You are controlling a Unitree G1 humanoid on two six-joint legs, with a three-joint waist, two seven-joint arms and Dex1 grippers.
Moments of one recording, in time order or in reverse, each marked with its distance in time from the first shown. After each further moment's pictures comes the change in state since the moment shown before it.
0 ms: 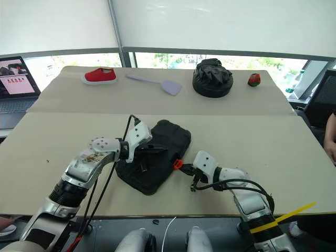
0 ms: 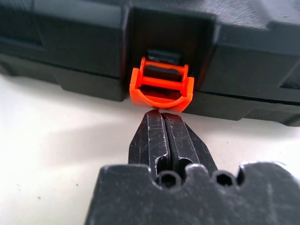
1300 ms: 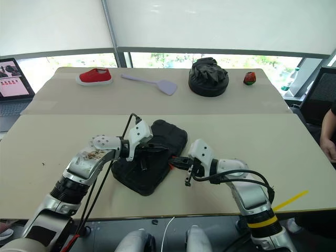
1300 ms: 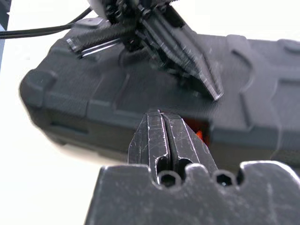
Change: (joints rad) left arm -0.017 0.001 -0.011 0.023 0.000 0.005 -0.024; right arm -0.094 0.006 -0.004 -0.131 0.100 0.174 0.064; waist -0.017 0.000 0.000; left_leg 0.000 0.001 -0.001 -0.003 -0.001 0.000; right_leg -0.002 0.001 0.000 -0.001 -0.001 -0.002
